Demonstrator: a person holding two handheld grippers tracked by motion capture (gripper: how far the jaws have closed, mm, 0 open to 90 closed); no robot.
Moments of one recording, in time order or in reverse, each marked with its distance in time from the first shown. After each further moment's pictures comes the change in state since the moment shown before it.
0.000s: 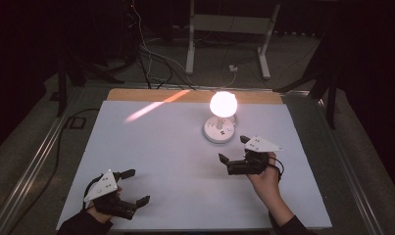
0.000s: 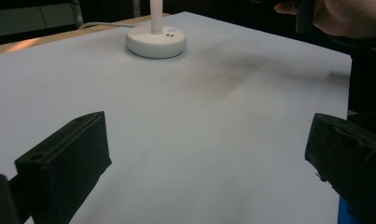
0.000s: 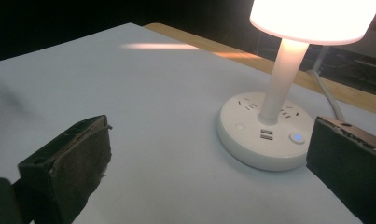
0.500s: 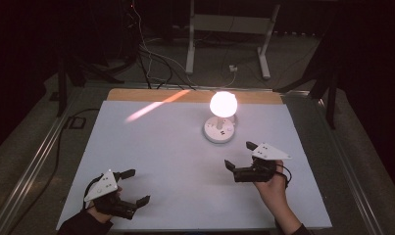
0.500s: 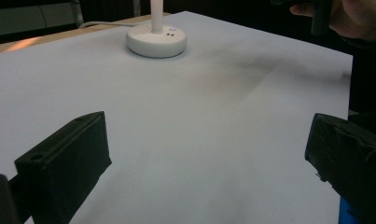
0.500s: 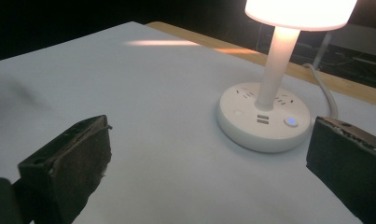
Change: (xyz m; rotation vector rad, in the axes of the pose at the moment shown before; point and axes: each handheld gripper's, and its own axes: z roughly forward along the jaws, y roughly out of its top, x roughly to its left) left arm 0.000 0.000 0.000 0.002 0.002 0.002; right arm 0.002 -0.010 -0.024 -0.006 -0.001 0.012
